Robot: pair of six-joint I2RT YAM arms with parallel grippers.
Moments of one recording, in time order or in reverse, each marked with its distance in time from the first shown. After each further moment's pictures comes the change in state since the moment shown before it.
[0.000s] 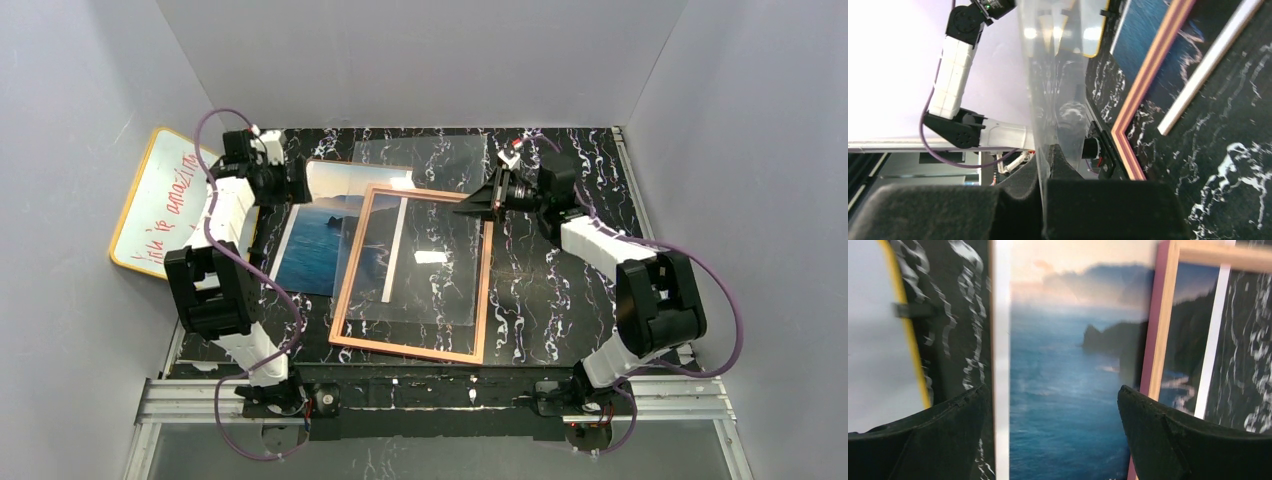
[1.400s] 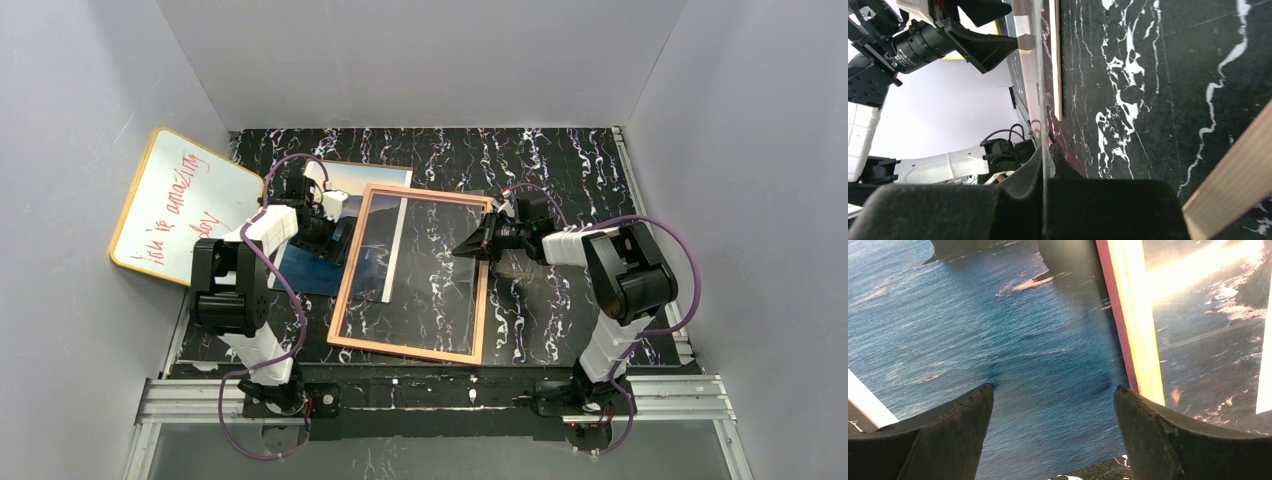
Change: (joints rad) left arm -0.237 0.006 -0.374 0.028 -0.045 0.304; right arm 0.031 0.229 -0.198 -0.030 0.166 -0.187
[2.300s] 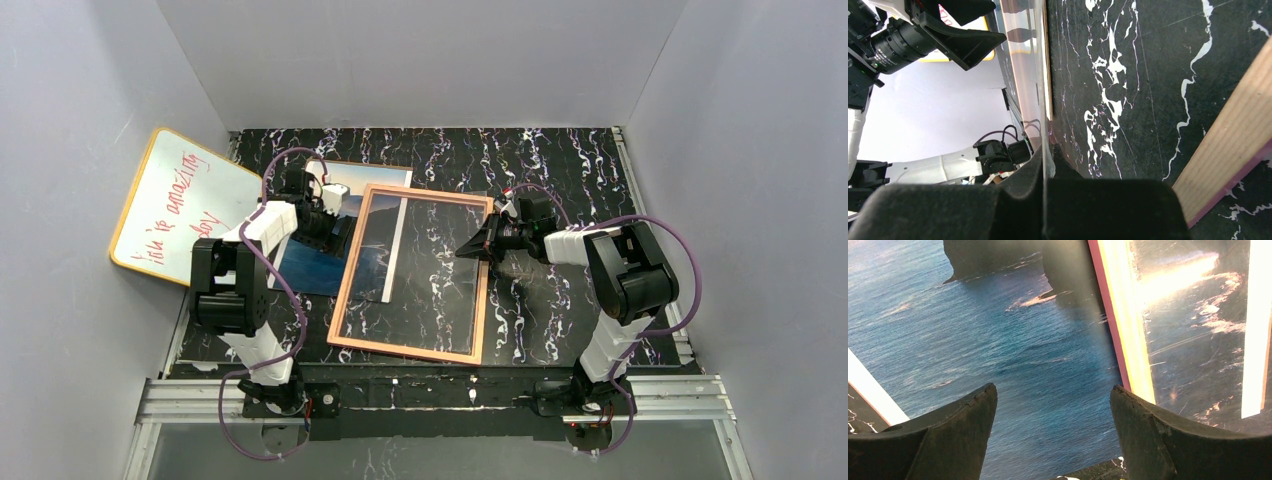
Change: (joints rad) left arm -0.001 0.002 0.043 -0.013 0.009 -0.016; right arm -0.021 0.000 0.005 -0.059 0.008 -0.057
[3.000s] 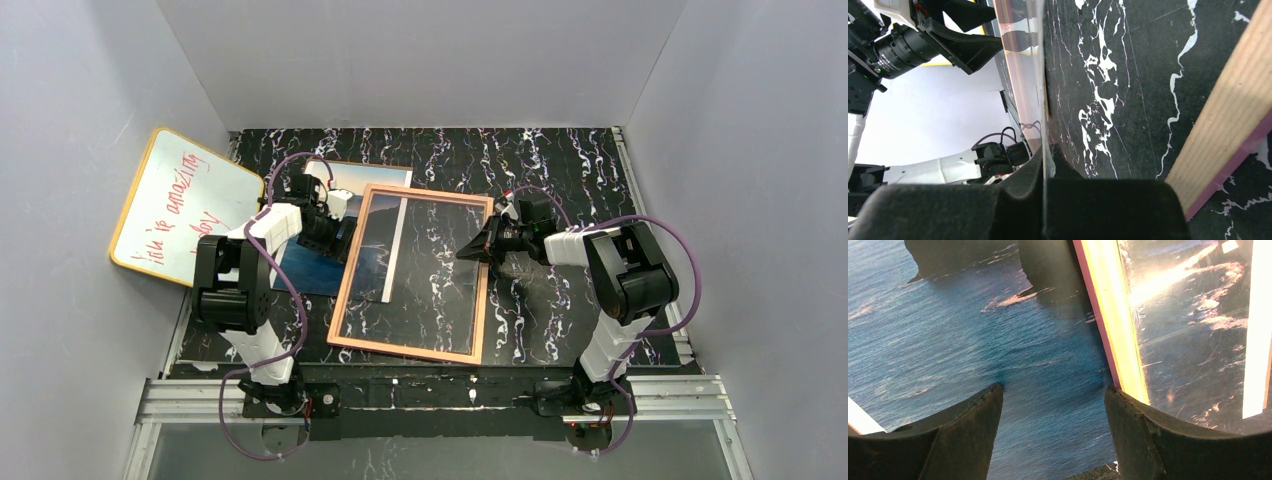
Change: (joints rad) left arm -0.023 0.020 -0.023 0.013 0.003 -0.003; right arm 0.000 0.000 -0.012 0.002 0.012 0.005
